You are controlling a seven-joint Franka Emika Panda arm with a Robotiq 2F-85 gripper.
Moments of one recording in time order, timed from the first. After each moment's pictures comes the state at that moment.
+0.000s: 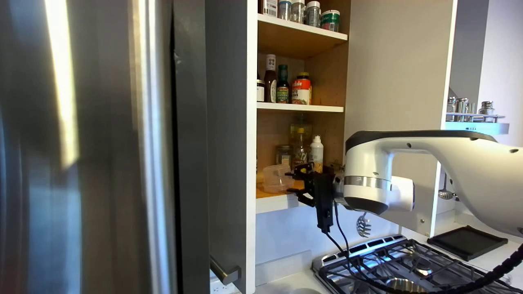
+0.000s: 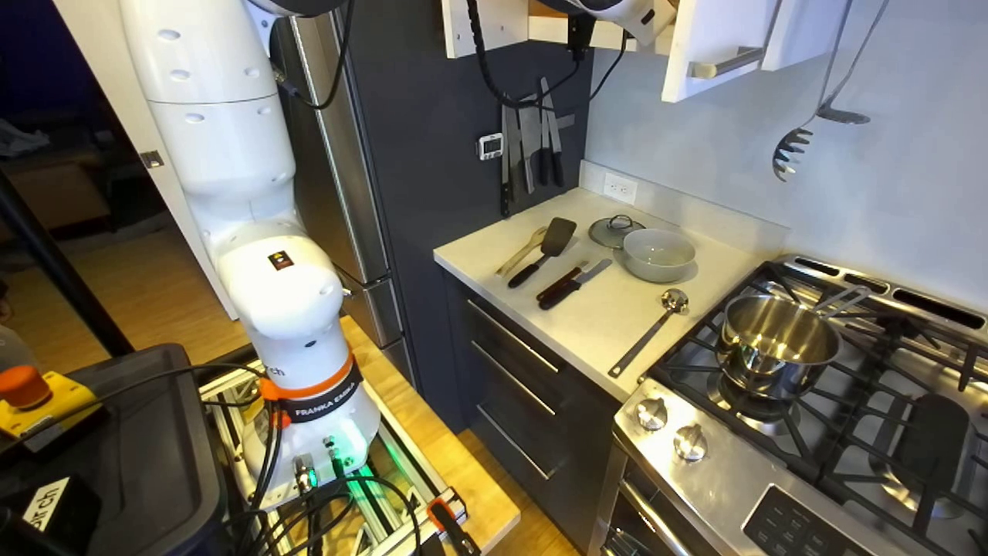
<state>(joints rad) 0.01 0.06 -0.01 -1.73 1.84 2.70 -0.43</state>
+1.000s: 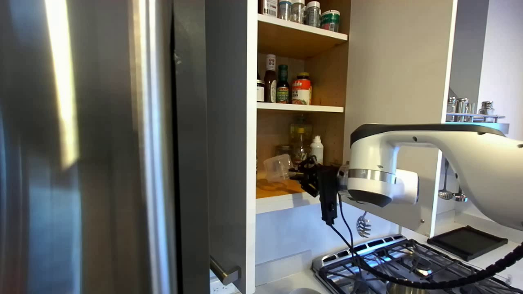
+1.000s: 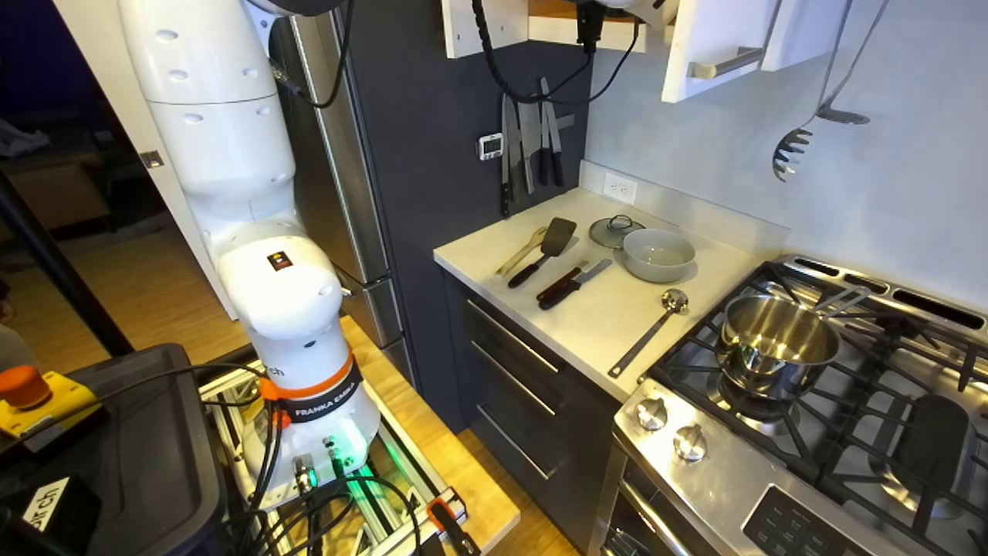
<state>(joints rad) 0.00 0.05 -0.02 -1.69 1.83 2.70 -0.49</state>
